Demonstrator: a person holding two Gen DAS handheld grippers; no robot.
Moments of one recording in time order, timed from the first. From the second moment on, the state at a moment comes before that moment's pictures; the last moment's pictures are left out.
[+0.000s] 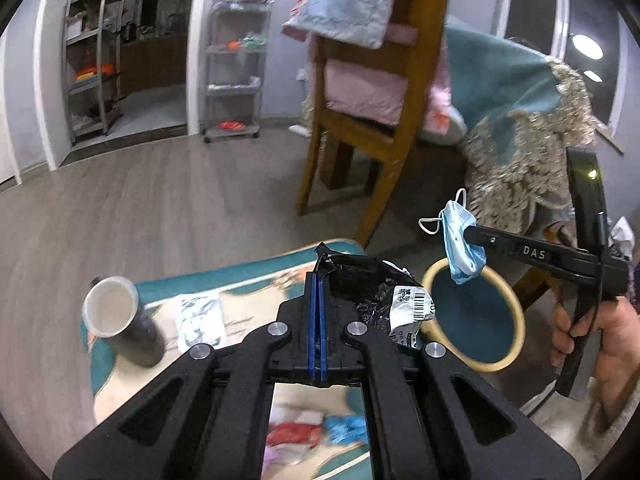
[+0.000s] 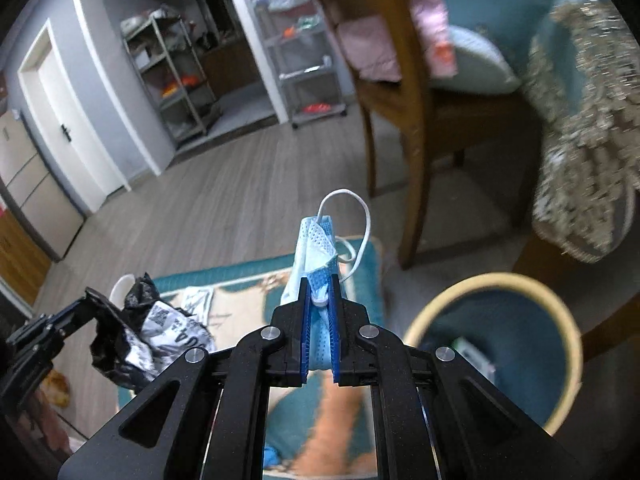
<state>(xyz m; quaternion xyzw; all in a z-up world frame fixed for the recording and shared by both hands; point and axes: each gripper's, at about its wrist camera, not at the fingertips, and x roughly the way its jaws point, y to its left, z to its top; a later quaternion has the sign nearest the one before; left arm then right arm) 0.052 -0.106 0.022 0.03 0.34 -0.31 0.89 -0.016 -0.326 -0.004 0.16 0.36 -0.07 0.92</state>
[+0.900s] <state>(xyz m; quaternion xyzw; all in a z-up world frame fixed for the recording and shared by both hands) 0.016 -0.324 -0.045 0.14 0.39 -0.43 0.80 -0.073 -0.468 -0.051 0.16 0.45 -0.18 0.86</state>
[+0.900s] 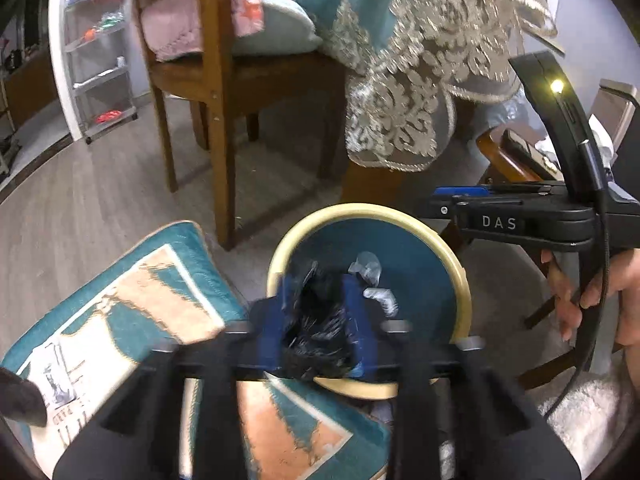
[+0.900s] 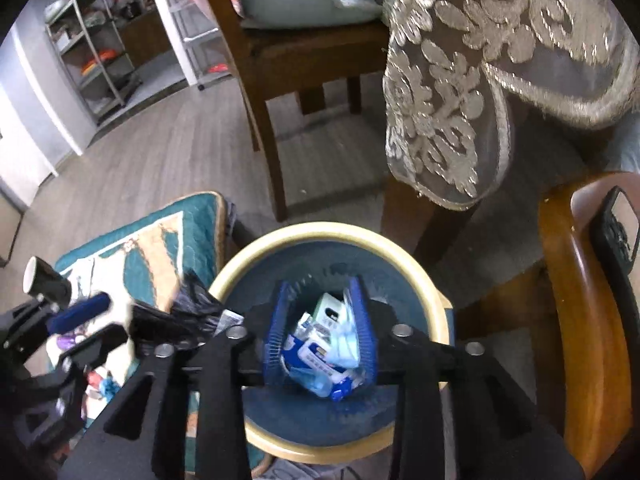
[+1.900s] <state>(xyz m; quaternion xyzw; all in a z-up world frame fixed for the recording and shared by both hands) 0.028 -0.049 0.021 0.04 0.35 -0.25 0.90 -0.048 -0.264 -0.038 0.11 0.43 -0.01 0.90</state>
